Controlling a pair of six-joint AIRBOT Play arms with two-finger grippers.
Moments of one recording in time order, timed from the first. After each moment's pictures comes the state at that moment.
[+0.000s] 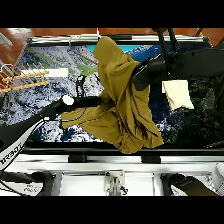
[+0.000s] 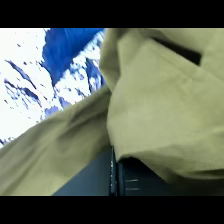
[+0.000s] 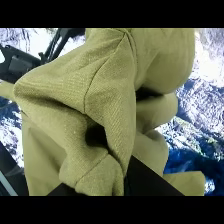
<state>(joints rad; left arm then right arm) -0.39 -1.59 1.06 0.62 -0.36 -1.08 0.35 -1.17 1.59 2.01 -1.19 -2.04</state>
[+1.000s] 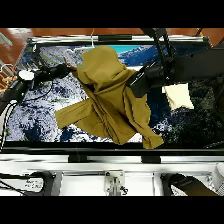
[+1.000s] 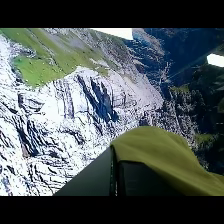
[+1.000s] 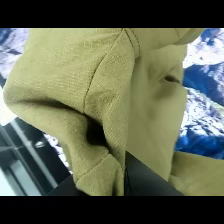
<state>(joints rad) -0.01 -1.56 1.34 0.61 -0.50 -1.09 0.35 -1.17 1.59 2.10 -1.31 -2.03</state>
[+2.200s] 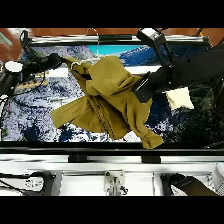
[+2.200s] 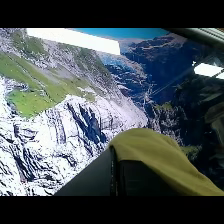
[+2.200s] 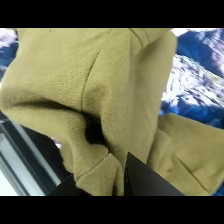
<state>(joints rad) 0.05 -1.56 1.47 0.63 -0.61 -1.08 0.35 -1.17 1.59 1.94 -1.43 -2.02</state>
